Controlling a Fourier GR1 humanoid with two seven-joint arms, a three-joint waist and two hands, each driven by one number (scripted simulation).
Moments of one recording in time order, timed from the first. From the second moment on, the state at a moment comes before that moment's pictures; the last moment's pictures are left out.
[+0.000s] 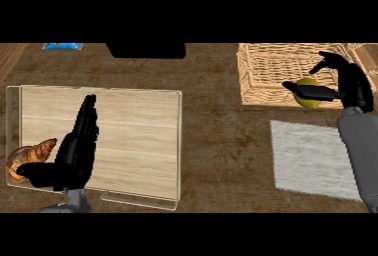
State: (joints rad) left arm -0.02 0.02 -0.01 -1.68 -0.01 0.10 0.02; right arm -0.63 -0.35 -0.27 -0.86 0.69 -0.20 -0.07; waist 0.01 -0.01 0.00
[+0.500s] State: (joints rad) left arm 0.00 0.03 0.00 -1.71 0.00 0.10 0.04; right arm -0.60 -0.37 -0.32 -1.02 0.62 -0.29 -0.08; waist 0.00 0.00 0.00
